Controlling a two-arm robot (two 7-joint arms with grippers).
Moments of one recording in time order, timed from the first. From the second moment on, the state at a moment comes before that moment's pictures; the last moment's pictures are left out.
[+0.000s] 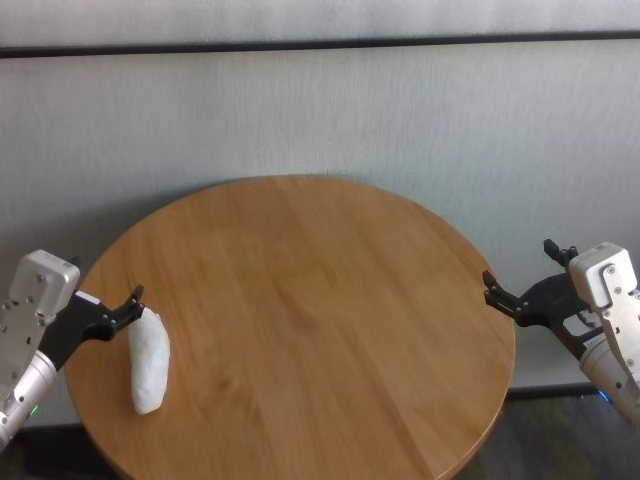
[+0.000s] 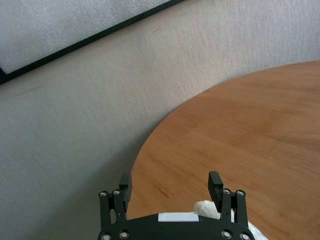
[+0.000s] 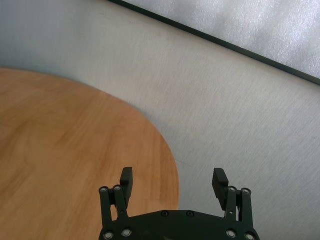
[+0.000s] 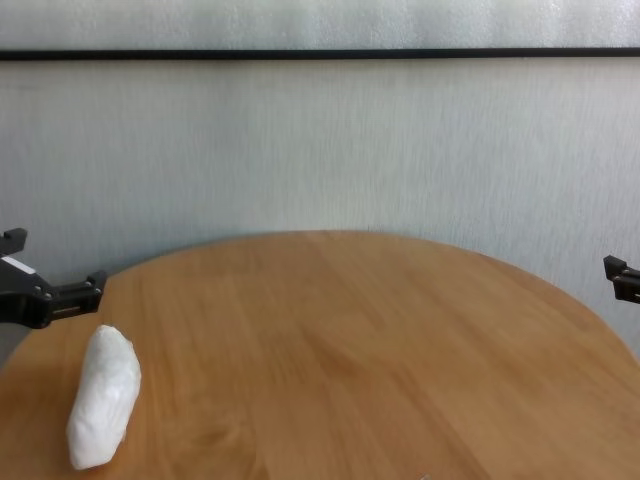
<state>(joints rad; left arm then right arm) -0.20 0.60 0.45 -1.41 -0.25 -0.12 0.03 0.20 0.60 -0.45 -1.41 0.25 -0.12 -0.03</state>
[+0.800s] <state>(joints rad) -0.19 0.61 0.43 -1.44 -0.29 -0.08 0.01 0.20 0.60 -0.45 -1.41 0.25 -0.12 -0.03</state>
